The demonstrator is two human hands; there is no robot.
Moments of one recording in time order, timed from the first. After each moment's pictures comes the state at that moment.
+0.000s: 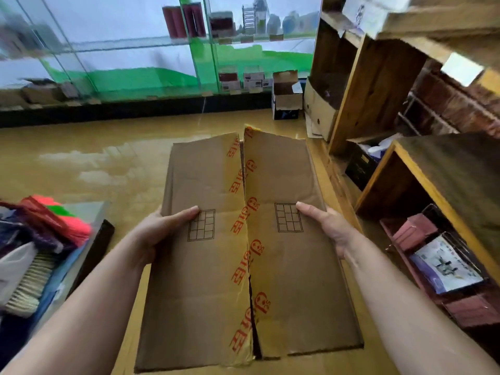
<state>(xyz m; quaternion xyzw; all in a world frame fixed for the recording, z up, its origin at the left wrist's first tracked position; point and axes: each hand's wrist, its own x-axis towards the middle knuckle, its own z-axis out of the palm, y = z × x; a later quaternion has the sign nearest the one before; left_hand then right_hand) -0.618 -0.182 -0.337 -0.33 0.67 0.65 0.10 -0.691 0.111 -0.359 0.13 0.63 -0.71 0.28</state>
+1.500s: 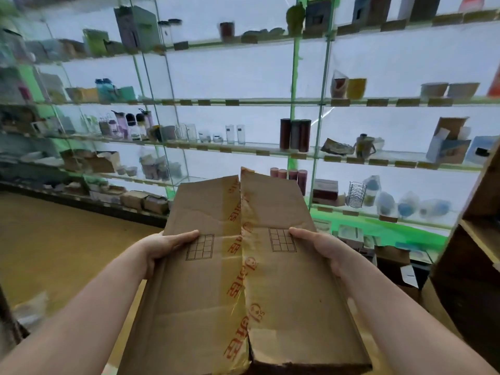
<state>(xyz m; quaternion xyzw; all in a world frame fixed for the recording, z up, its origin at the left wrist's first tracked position) -1.046 -0.548 0.031 -0.44 0.68 0.58 -0.03 -1.228 -0.300 0.012 -0.08 0.69 -0.61 0.38</state>
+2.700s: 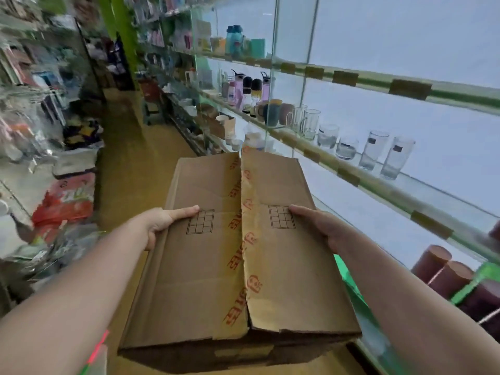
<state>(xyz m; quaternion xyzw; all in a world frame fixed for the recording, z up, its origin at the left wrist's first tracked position) -1.366 -0.935 -0.014 -0.64 0.44 0.60 -0.21 -1.665 -0.861 -0.021 -0.30 0.65 -0.42 0.56</state>
